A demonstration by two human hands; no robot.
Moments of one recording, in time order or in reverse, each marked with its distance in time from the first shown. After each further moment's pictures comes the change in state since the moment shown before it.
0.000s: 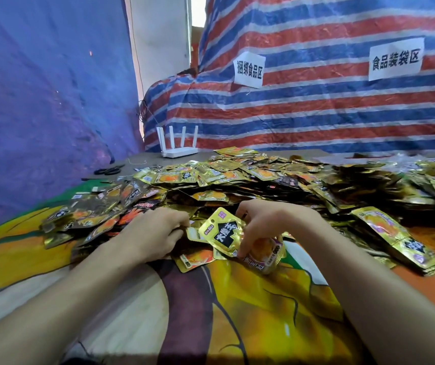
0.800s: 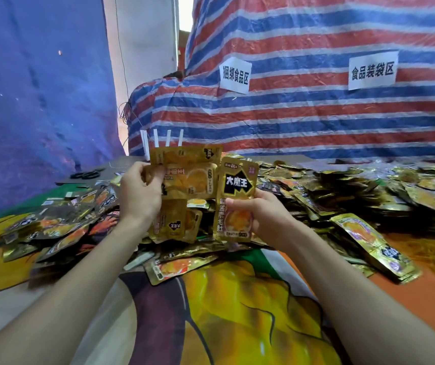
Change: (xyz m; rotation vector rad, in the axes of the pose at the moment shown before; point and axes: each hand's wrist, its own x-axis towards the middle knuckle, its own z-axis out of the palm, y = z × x) left_hand 0.066 0.028 -0.010 -0.915 0.806 -0.351; right_hand -0.005 0.019 0.009 1.348 0.334 -0.221
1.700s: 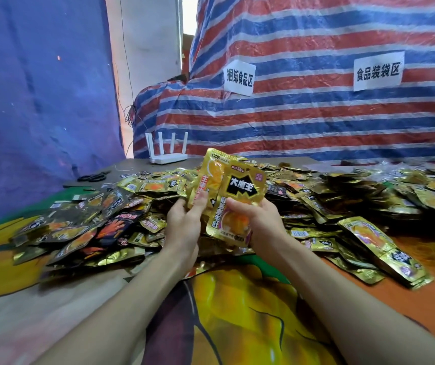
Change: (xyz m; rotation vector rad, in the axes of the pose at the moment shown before) left_hand -0.055 -0.001 0.046 -0.680 -0.231 -0.534; right_hand 0.001 0.021 0.024 0.114 0.139 -0.119
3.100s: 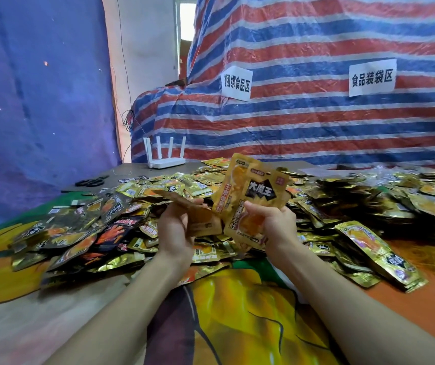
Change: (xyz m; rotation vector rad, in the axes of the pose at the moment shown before) left_hand -0.003 0.015 -0.010 -0.153 -0.071 -0.001; right_hand 0.000 -0.009 -0.017 0.033 0.301 0.012
